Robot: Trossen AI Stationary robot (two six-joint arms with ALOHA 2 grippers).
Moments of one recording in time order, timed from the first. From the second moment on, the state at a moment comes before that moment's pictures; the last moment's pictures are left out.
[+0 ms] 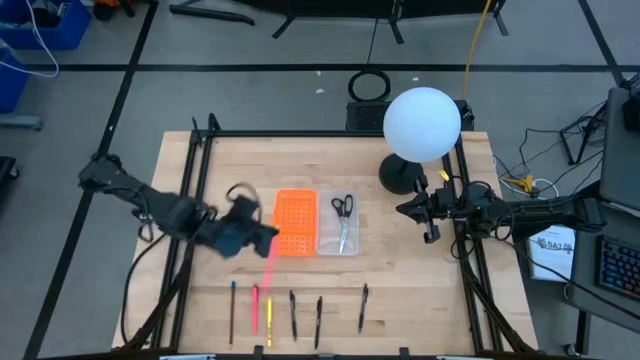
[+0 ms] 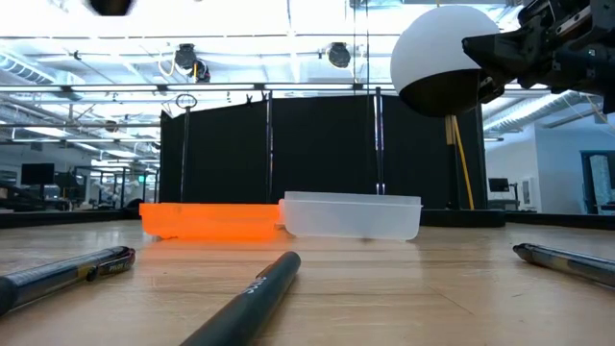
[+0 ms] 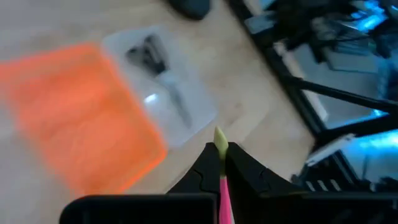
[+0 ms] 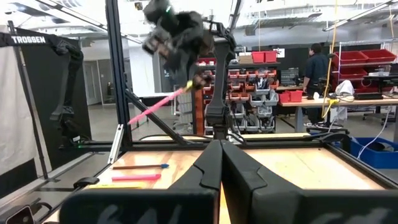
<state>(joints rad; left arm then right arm) -0.41 1.24 1.17 -0.68 -0.49 -1.25 -0.10 0.48 0.01 0.66 -0.18 0.09</state>
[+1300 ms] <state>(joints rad) 0.24 1.91 1.25 -0.02 0.11 -0.89 -0.10 0.48 0.01 0.71 -0.18 0.09</state>
